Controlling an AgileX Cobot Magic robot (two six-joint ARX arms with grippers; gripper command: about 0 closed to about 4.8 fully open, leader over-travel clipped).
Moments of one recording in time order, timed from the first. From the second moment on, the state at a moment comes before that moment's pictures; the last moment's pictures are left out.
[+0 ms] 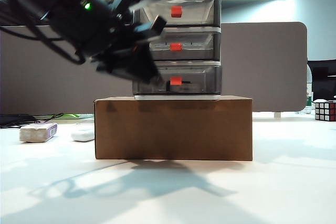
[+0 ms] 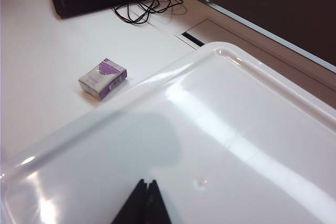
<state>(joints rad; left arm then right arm) -0.79 1.35 0.69 0.17 -0.01 0.07 0.57 1.46 1.26 -0.24 -0.18 -0.14</state>
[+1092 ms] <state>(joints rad) -0.81 0.28 0.41 -0.35 0.00 0.05 0.57 0.70 0.84 -0.40 -0.16 -0.13</state>
